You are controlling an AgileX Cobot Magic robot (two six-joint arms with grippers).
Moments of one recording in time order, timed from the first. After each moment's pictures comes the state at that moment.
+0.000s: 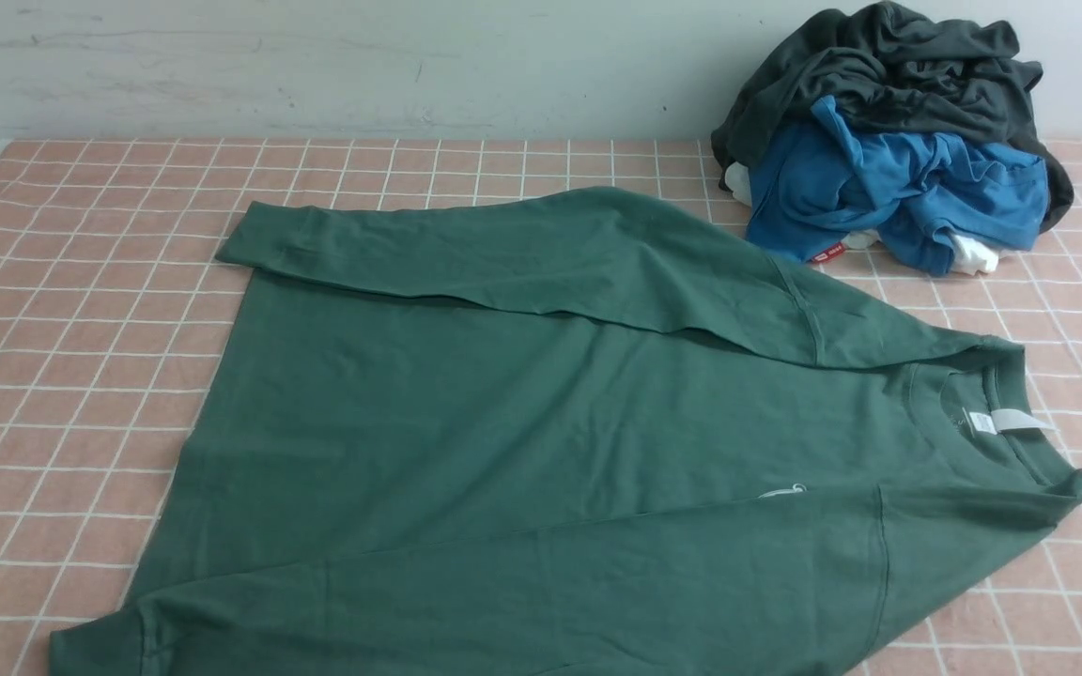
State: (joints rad) right arm -0.06 -0.01 0.02 -0.32 0.37 0.00; left arm 0.01 -0.01 0.03 -0.01 -0.08 0.13
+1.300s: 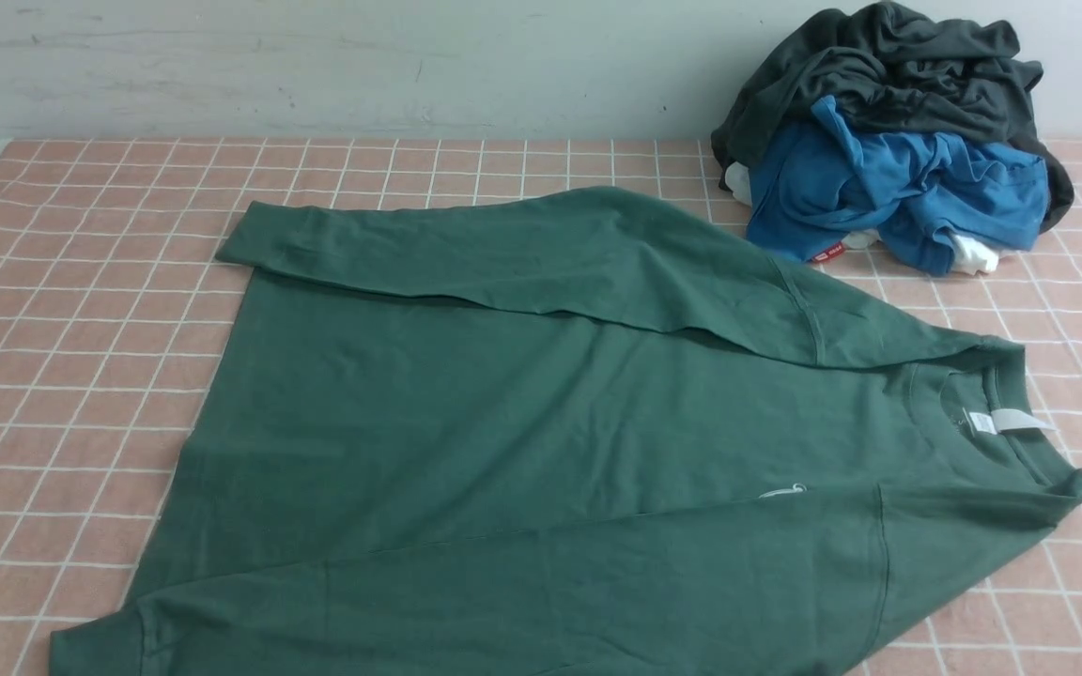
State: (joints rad) right arm -0.06 -0.01 -0.09 -0.40 -0.74 0.55; left arm 0.01 0.15 -0.34 0.28 -0.19 -0.46
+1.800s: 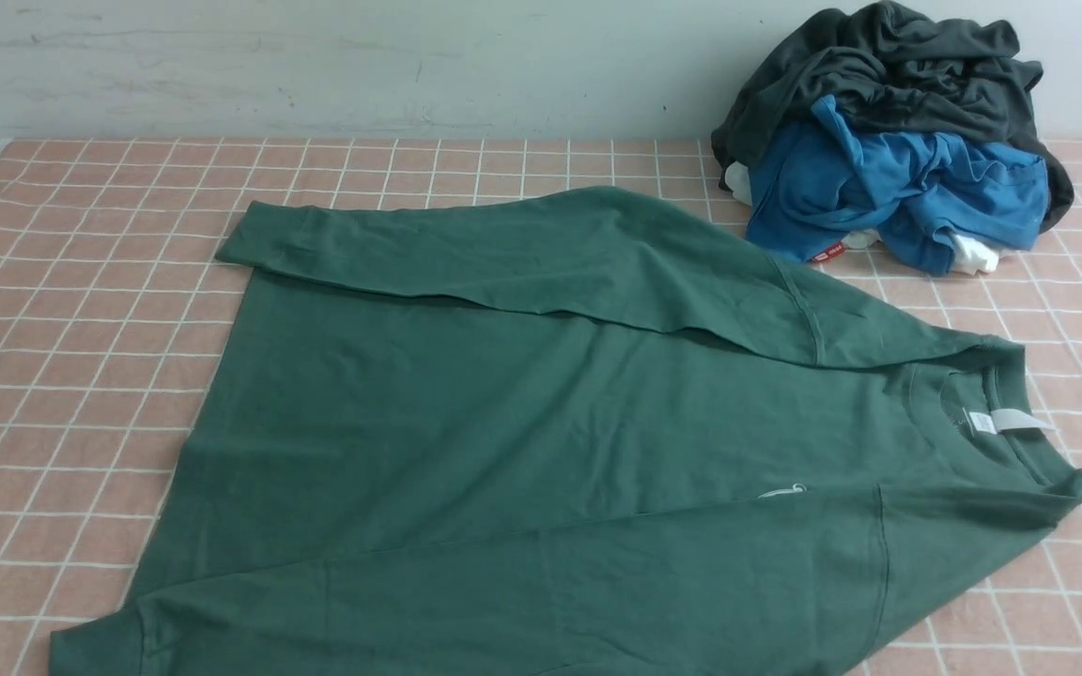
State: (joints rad) right arm -0.06 0.49 -0.48 -0.34 -0.08 0.59; left arm 0.01 0.85 -0.63 0.43 0.40 -0.63
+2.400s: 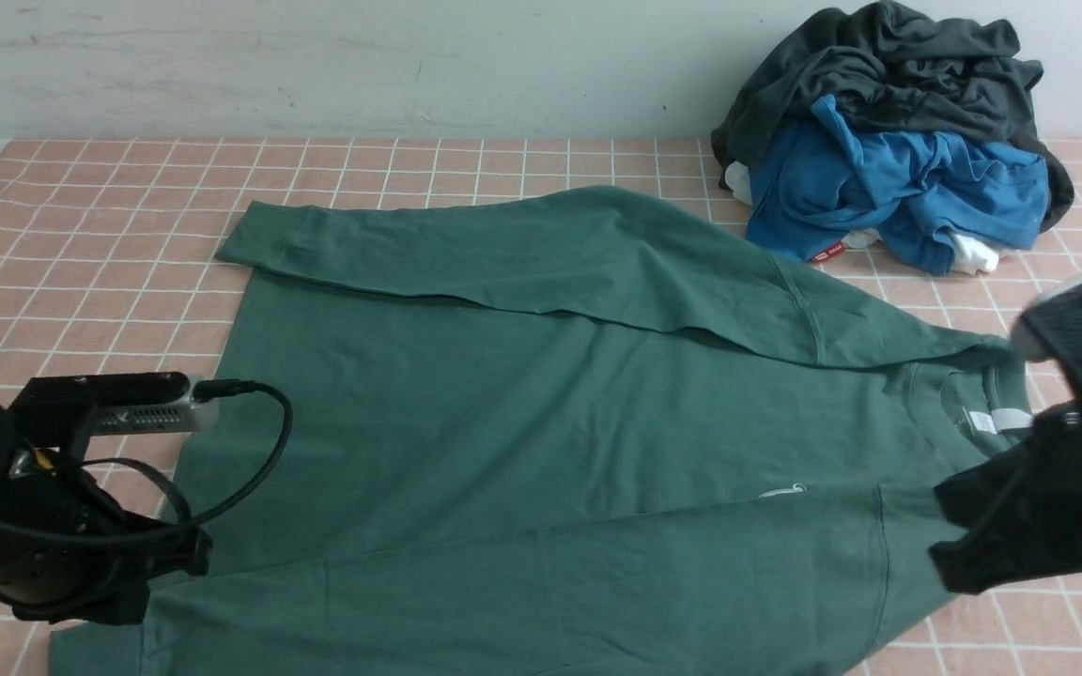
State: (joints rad) right arm 0.39 1.15 -0.74 0.01 0.69 -0.06; left arm -0.03 1.46 -0.75 -0.09 0.73 -0.02
